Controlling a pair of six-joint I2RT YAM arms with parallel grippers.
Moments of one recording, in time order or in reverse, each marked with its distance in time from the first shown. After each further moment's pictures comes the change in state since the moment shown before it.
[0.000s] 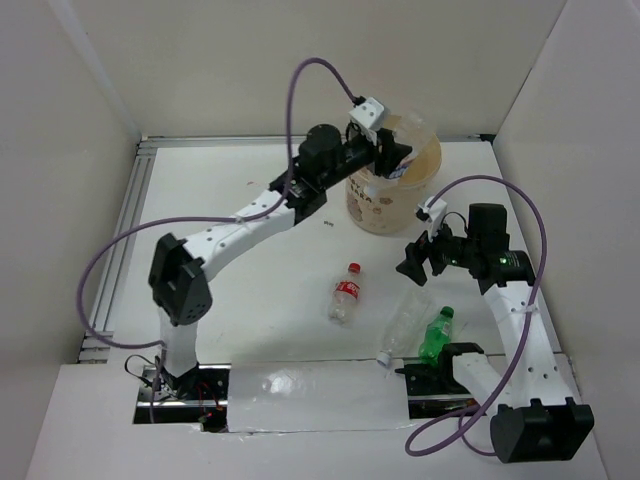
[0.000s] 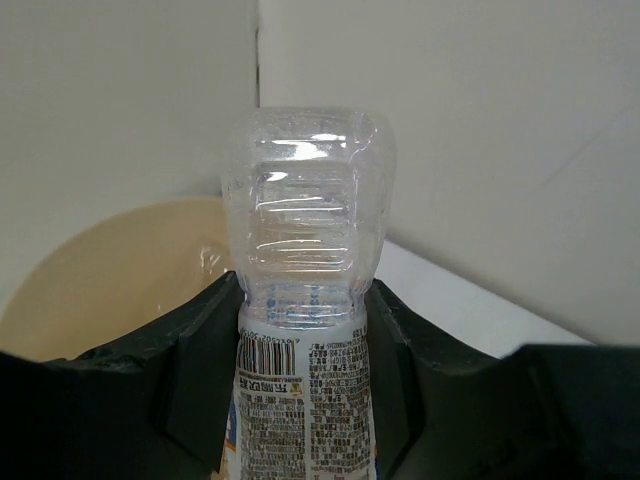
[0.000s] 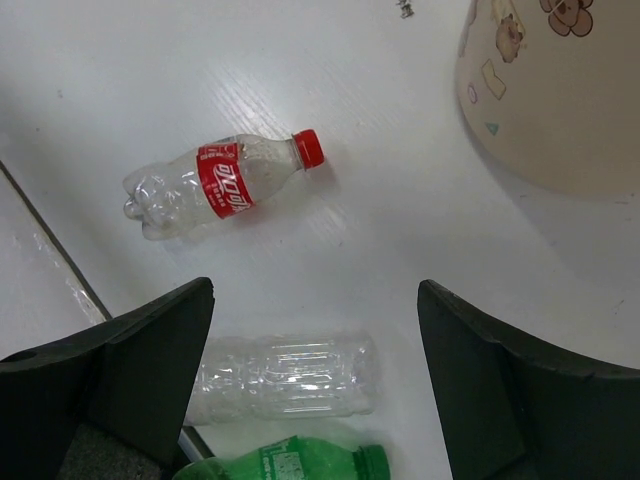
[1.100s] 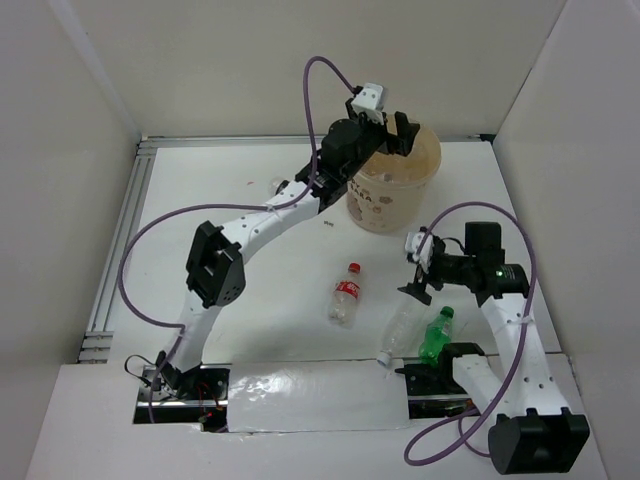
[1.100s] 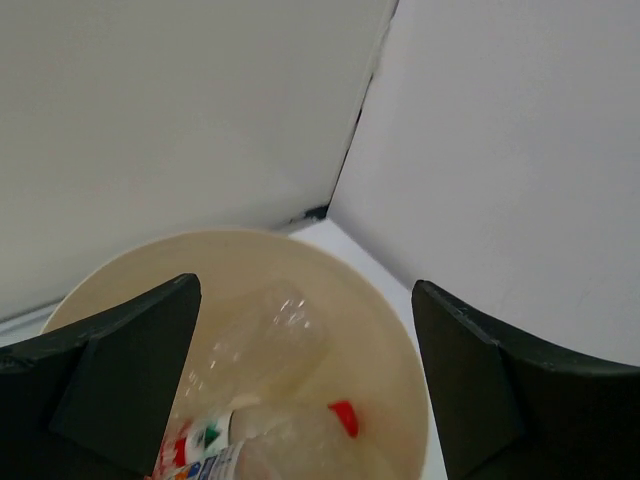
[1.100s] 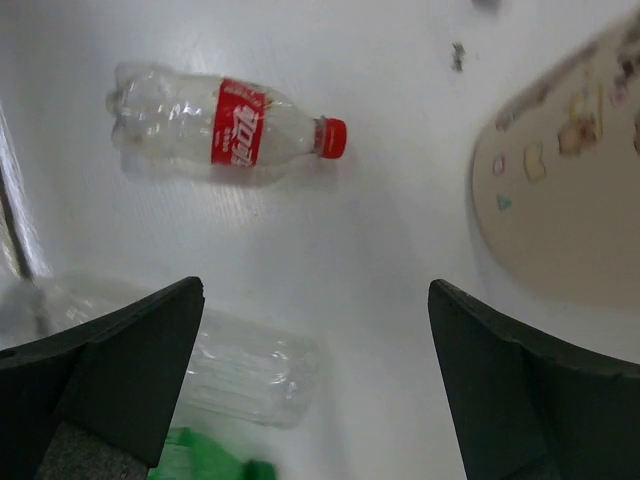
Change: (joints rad) left arm 0.012 0.317 0.291 0.071 -0.291 -0.155; right arm -0.009 -0.072 -0.112 -0.047 -0.119 -0.477
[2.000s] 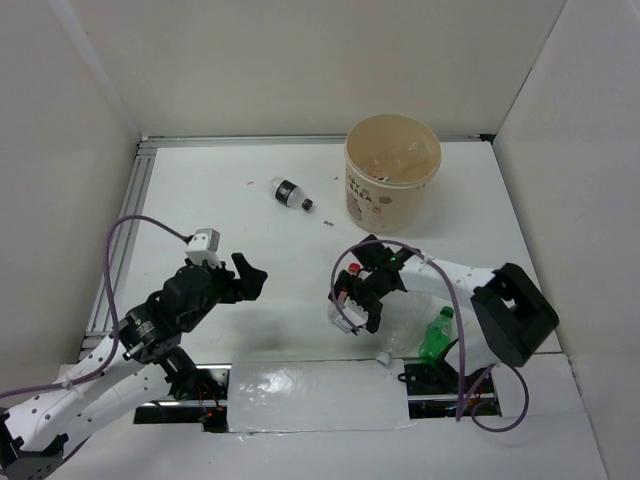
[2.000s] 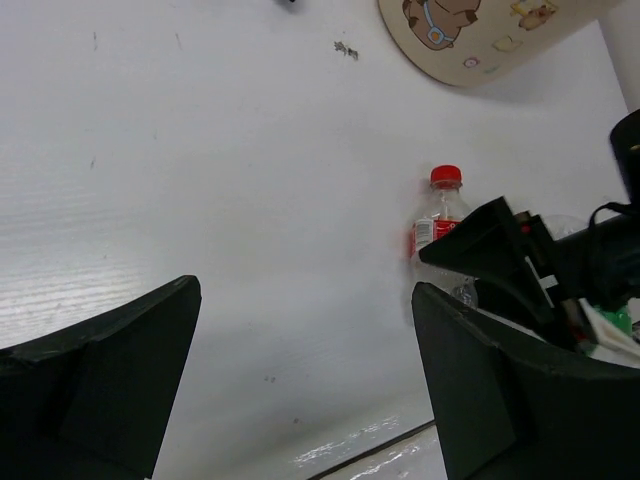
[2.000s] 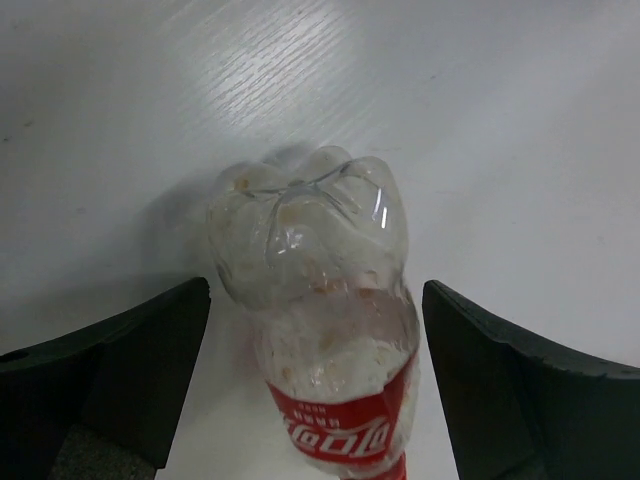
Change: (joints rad) left arm 0.005 -1.637 -1.538 -0.735 -0.199 -0.395; right arm 0.678 0.603 -0.068 0.285 0.212 -0.878
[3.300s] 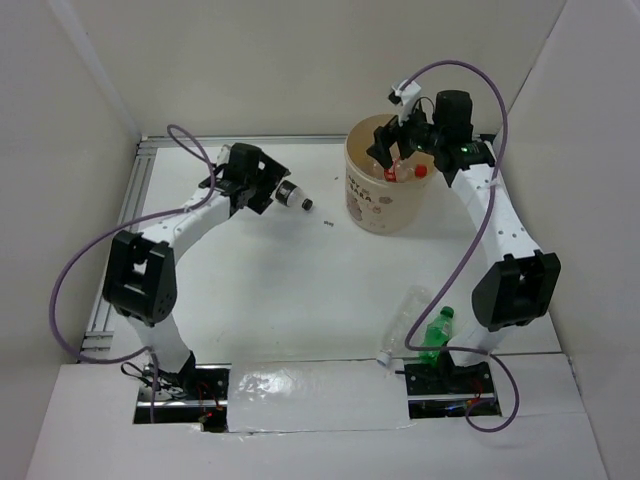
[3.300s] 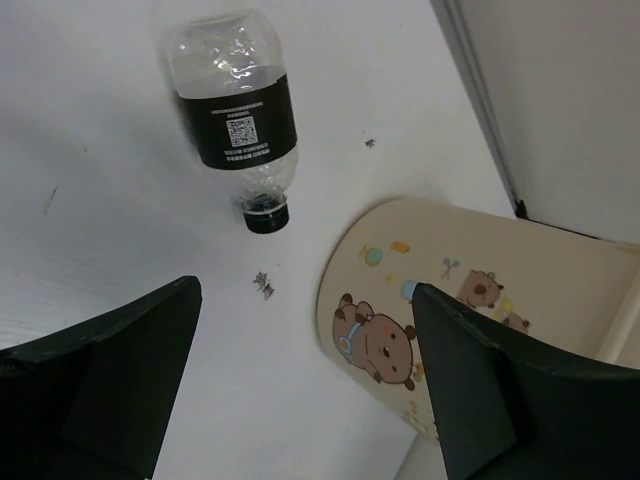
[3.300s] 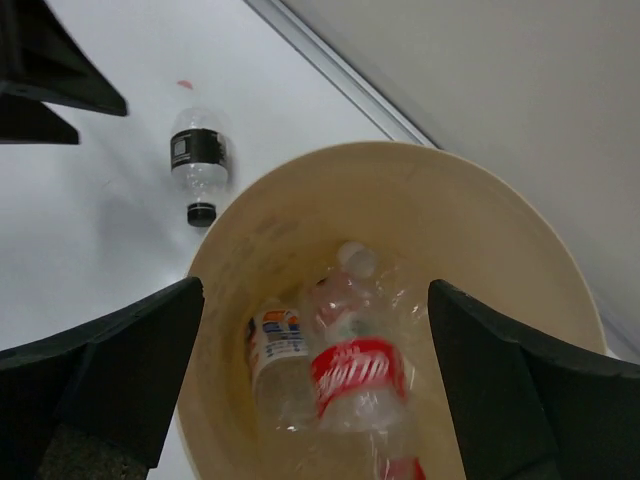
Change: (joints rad) left arm 0.430 1.120 0.729 0.152 0.220 -0.621; right arm -0.506 0.204 0.919 0.193 0.082 1.492
